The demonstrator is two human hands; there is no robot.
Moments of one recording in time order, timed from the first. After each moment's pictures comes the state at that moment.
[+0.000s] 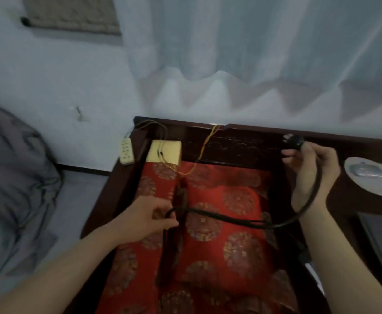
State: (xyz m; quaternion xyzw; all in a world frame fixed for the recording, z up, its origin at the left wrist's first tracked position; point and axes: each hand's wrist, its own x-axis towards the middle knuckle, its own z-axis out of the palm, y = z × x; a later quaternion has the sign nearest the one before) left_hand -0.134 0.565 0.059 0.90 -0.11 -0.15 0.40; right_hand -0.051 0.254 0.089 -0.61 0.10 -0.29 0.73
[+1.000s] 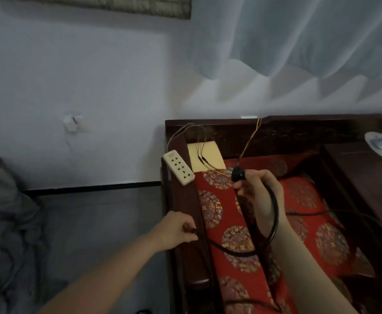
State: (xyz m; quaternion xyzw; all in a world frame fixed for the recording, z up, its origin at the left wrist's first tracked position) left_hand 0.005 0.848 -0.086 0.83 -0.24 -0.32 0.39; right_hand -0.020 0.640 0.021 -0.66 0.19 -0.13 0.71
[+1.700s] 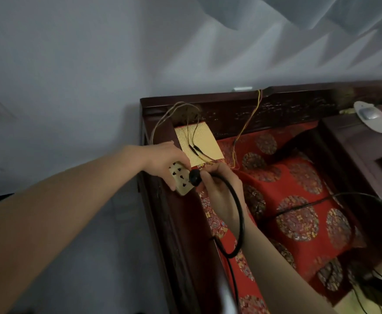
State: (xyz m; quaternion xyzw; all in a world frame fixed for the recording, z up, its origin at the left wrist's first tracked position) left_hand 0.254 0.826 -0.111 0.76 -0.56 -0.30 0.11; right_hand 0.086 0.704 -0.091 -0.83 0.20 -0.10 0.50
